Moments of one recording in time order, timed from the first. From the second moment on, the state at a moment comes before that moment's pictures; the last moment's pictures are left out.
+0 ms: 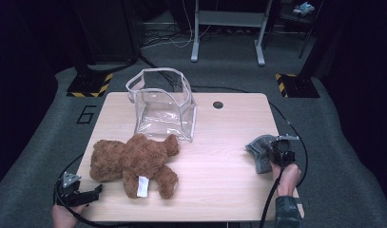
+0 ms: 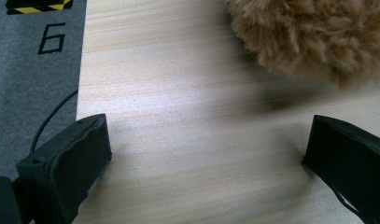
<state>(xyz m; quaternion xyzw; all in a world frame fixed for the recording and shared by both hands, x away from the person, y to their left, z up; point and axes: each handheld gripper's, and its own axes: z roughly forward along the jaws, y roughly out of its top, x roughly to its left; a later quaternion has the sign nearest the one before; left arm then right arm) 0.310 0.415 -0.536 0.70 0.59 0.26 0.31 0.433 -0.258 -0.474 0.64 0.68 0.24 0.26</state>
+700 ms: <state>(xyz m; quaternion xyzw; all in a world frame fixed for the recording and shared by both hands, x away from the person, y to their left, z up) 0.310 0.416 -0.536 0.70 0.59 0.26 0.31 0.433 -0.263 -0.479 0.65 0.68 0.25 0.24</state>
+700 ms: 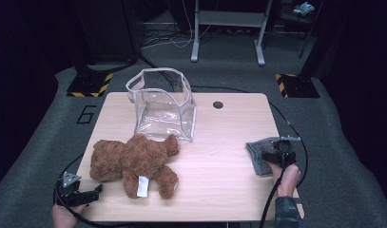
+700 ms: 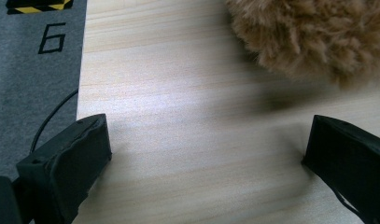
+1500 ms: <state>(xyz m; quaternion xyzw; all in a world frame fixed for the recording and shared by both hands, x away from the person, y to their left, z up) 0.310 0.416 -0.535 0.70 0.59 0.25 0.31 0.400 -0.206 -0.464 0.54 0.76 0.31 0.17</state>
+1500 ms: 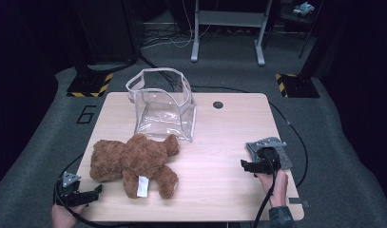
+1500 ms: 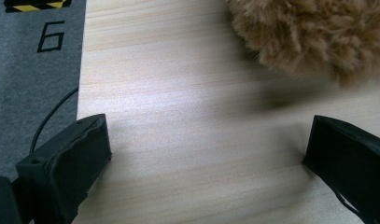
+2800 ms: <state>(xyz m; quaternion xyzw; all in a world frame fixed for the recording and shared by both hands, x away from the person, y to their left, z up) 0.318 0.400 -0.506 0.71 0.53 0.21 0.40 0.399 -0.059 -0.455 0.39 0.84 0.36 0.12</state>
